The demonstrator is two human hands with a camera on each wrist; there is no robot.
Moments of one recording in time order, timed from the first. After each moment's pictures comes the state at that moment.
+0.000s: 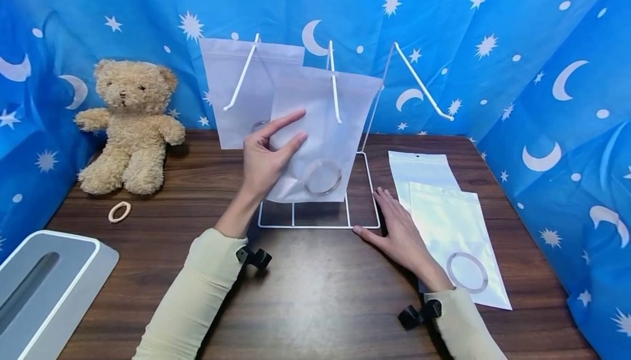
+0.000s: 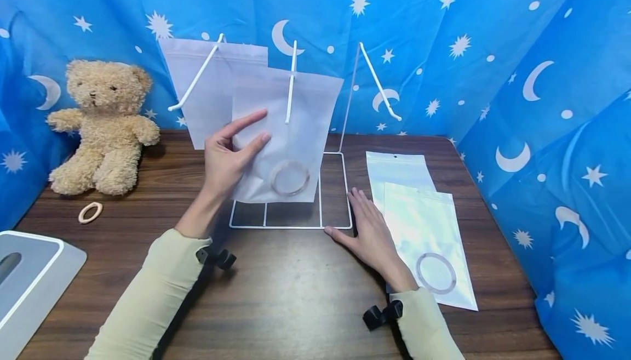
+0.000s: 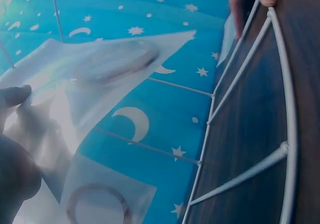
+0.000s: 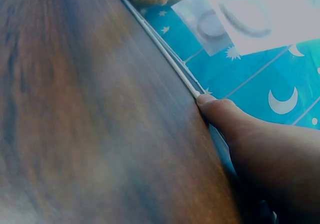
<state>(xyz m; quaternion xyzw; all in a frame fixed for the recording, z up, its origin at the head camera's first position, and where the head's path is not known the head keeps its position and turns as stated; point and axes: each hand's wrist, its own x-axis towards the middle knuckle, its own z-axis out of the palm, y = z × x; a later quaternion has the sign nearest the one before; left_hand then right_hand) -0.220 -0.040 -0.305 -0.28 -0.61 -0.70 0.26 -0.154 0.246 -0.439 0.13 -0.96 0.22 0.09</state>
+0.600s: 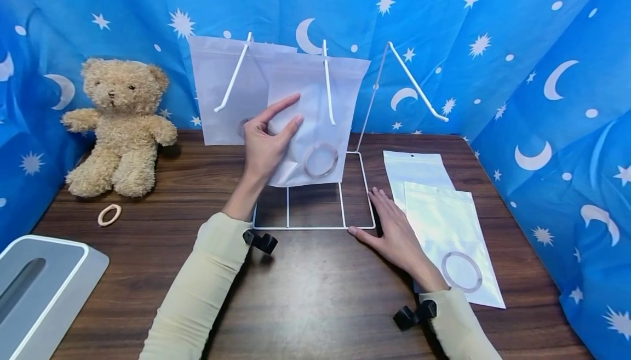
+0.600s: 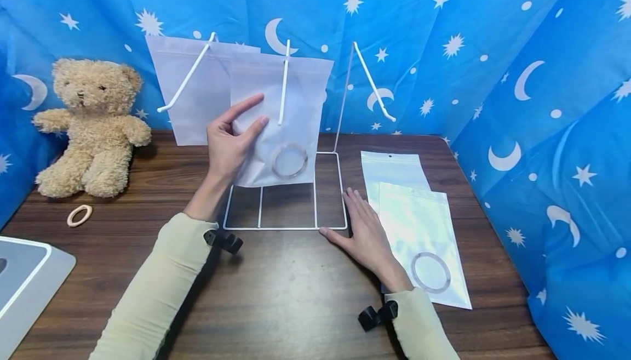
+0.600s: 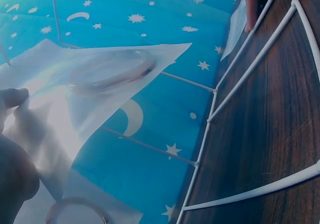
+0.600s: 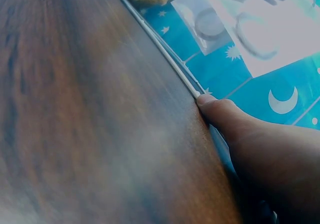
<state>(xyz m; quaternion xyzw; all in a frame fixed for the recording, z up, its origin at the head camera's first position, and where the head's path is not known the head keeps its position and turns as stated) -0.253 -0.028 -0.305 -0.25 -0.59 -0.71 0.29 -0.154 0.246 -0.439 0.13 -0.96 0.21 0.09</state>
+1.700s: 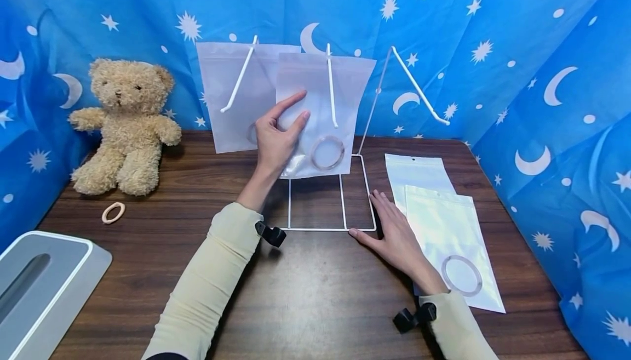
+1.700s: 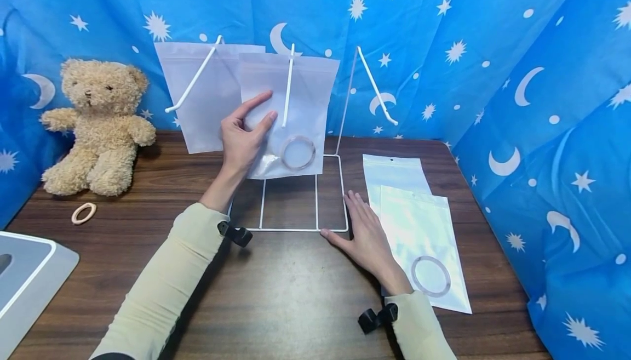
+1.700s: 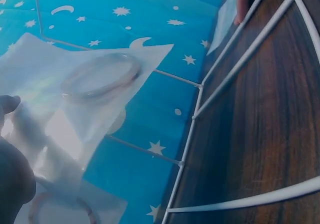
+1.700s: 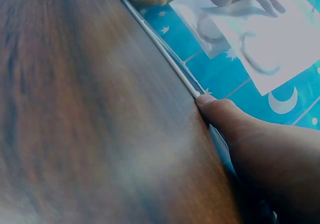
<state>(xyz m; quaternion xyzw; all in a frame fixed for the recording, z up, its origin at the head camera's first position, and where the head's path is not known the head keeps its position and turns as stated) -0.273 -0.017 -0.311 -0.24 -0.59 -0.70 0.32 -0.154 0.245 -0.439 0.13 -0.97 0.21 0.08</state>
